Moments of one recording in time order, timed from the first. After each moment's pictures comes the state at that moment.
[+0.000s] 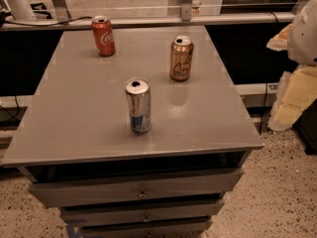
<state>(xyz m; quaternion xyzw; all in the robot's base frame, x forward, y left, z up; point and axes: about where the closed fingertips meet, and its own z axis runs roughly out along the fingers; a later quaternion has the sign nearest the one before) 0.438 -0.217 0.976 -0.60 0.78 -0.03 0.16</state>
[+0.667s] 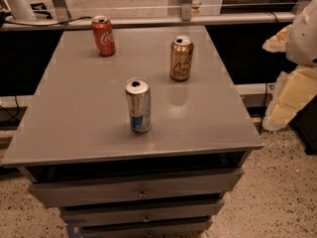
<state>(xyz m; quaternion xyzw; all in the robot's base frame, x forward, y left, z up) 0.440 -0.209 0.974 -0.60 0.78 0.00 0.18</state>
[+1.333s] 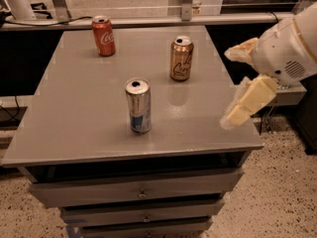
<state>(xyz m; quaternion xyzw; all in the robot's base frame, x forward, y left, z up) 0.459 -0.141 0.953 -0.60 0.73 0.14 0.30</state>
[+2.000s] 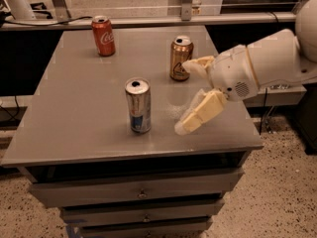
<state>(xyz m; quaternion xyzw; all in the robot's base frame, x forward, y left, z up) 0.472 -0.058 0.925 -0.59 0.66 0.27 0.38</state>
